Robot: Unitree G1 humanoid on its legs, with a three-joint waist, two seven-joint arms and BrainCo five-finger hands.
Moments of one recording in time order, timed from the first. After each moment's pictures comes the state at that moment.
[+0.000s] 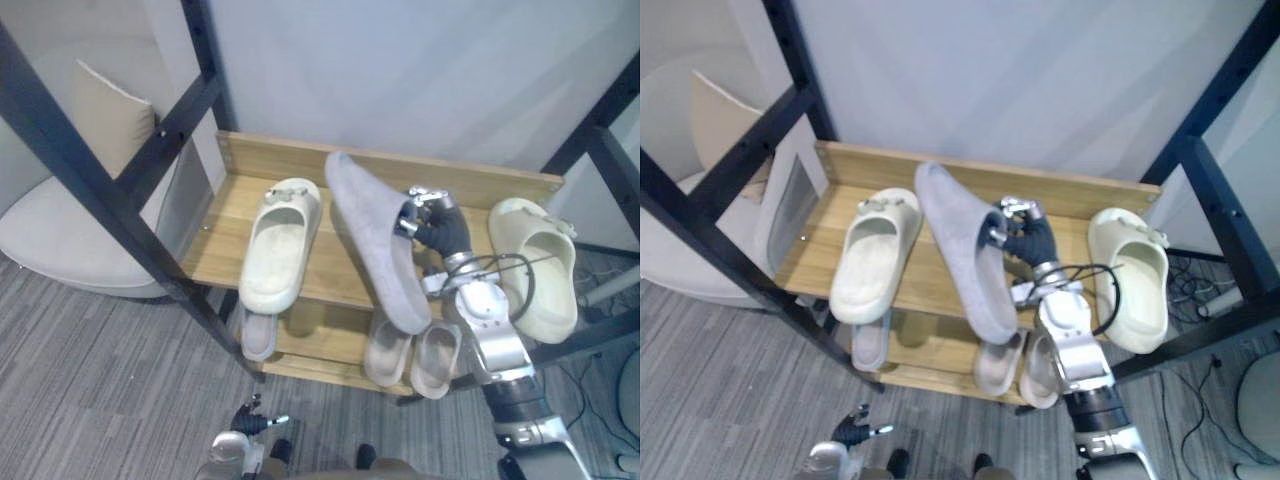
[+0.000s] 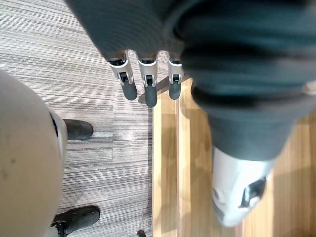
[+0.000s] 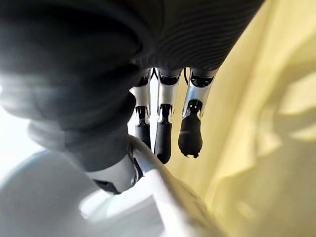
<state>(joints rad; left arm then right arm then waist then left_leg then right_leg) 0.01 0.10 -0.10 1.06 0.00 -0.12 0.04 -0.29 -0.27 0.08 -0.08 0.08 -0.13 -0.02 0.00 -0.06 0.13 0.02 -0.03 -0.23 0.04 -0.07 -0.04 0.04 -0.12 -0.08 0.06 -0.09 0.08</state>
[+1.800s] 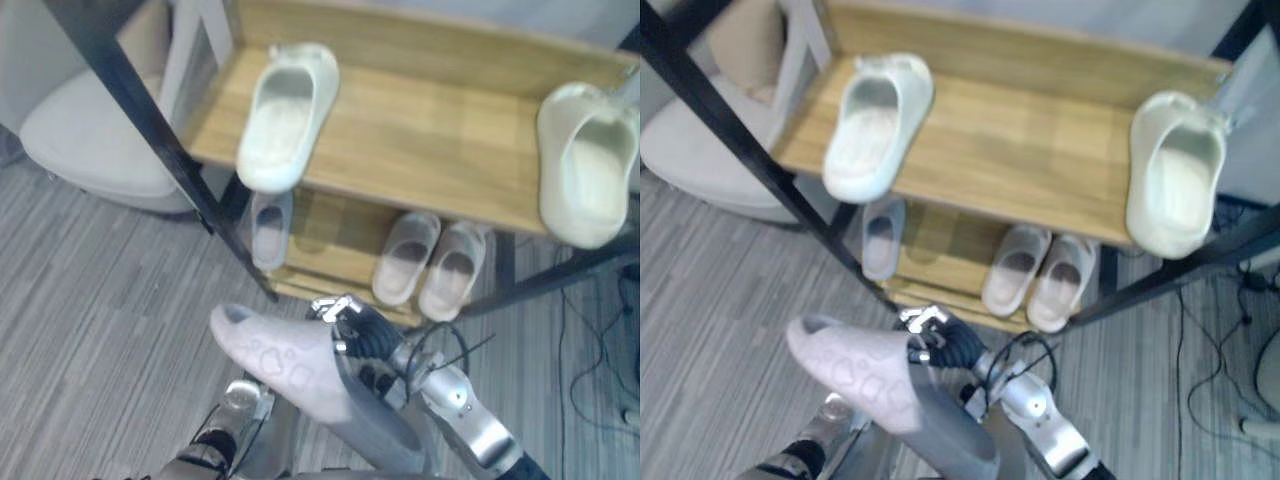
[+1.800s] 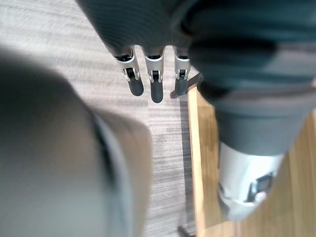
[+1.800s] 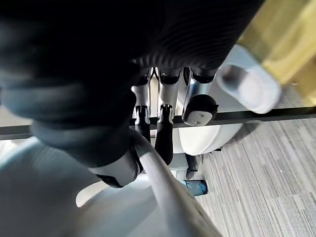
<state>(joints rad) -0.24 0.09 -0.12 1.02 0.00 -0.14 0.12 -0.02 -0.35 0.51 -0.29 0.08 -0.18 0.18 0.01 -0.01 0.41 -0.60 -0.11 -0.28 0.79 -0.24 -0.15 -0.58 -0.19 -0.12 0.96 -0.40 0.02</state>
